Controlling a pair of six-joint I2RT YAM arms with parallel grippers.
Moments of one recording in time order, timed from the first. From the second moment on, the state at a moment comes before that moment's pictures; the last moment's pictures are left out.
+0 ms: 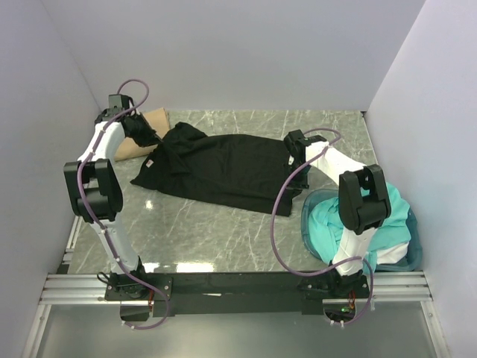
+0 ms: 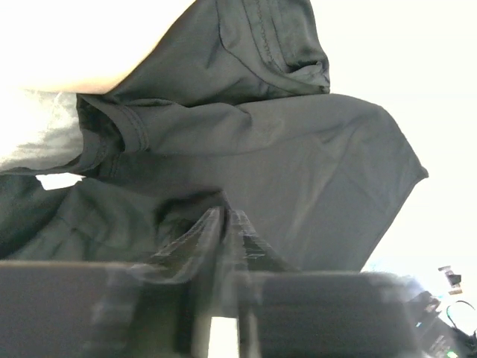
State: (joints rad) left arm 0.11 1.95 1.66 -0.63 0.36 -0.58; right arm 0.31 1.84 1.33 -0.98 -0.07 0.41
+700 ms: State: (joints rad) left arm 0.20 1.73 1.39 -0.62 0.23 -0.58; right arm 0.33 1.74 1.40 -0.89 -0.07 0.45
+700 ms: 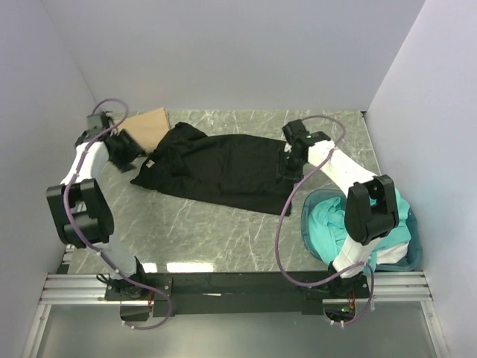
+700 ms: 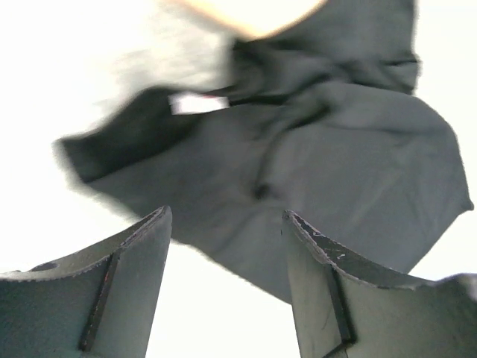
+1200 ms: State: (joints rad) left arm 0.28 1.69 1.19 -0.61 0.25 -0.55; right arm 0.43 1.80 1.26 -0.75 -0.18 0.46
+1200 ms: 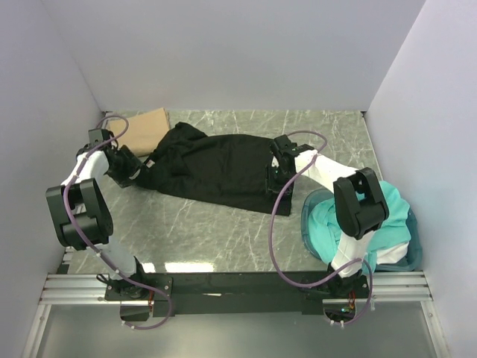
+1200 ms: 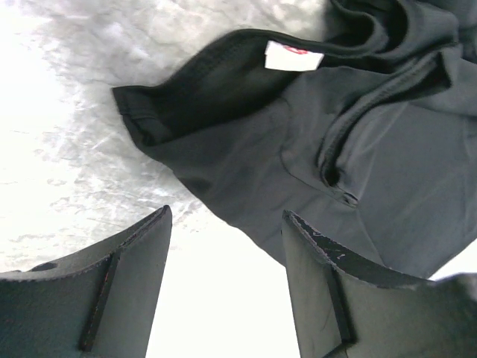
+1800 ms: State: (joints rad) left arm 0.28 1.76 1.10 -0.51 0.22 -0.58; right arm 0.43 1.88 1.23 -0.71 -0.19 0.43
